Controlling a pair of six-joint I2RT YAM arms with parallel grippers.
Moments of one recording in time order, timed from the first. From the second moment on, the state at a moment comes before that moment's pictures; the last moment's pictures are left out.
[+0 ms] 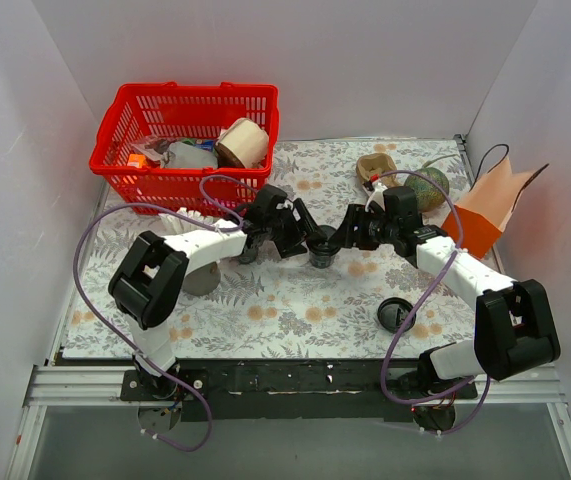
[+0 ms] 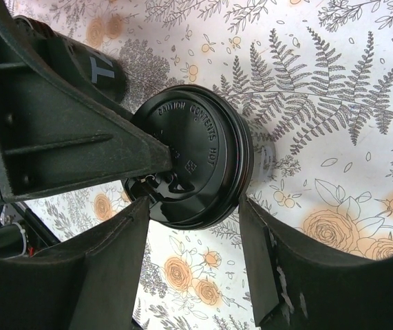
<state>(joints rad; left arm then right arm) -0.66 1.82 1.18 -0.07 0.28 -1.11 0.36 1.38 0.84 -0.13 -0.47 0.44</state>
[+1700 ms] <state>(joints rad) -0.64 1.78 1.10 -0.02 0.27 -1.10 0.38 1.42 0.83 -0.09 -0.33 0.47</state>
